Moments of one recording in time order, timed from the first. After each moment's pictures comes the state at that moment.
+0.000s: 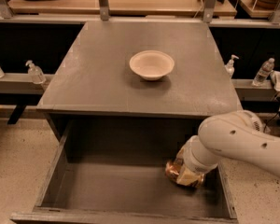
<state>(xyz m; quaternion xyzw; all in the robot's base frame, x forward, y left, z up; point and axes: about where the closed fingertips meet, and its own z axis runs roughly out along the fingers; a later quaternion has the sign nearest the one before) 0.451 -0.147 0.634 -0.65 0.75 0.01 0.15</state>
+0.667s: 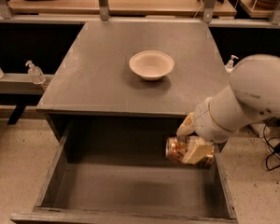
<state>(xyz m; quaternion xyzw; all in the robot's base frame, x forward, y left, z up) 0.456 -0.135 0.775 -0.70 0.68 0.03 0.21</state>
